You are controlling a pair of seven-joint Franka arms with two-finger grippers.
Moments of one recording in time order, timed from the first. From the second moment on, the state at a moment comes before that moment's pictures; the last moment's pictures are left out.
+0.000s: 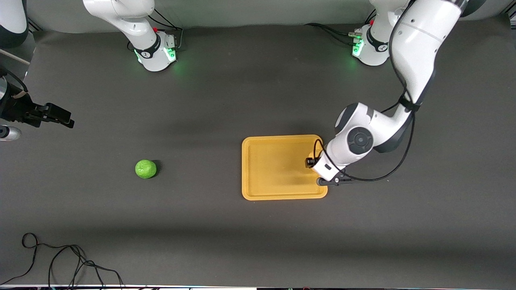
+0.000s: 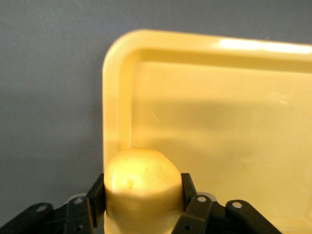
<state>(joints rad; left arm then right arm) -0.12 0.61 -0.38 -1.79 0.09 2.34 -0.61 -0.03 0.02 0.00 -1.61 -0.02 1.58 0.04</state>
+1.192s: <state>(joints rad) -0.15 0.62 -0.37 -1.77 0.11 2.31 -0.71 0.07 0.02 0.00 -1.61 -0.02 1.61 0.04</state>
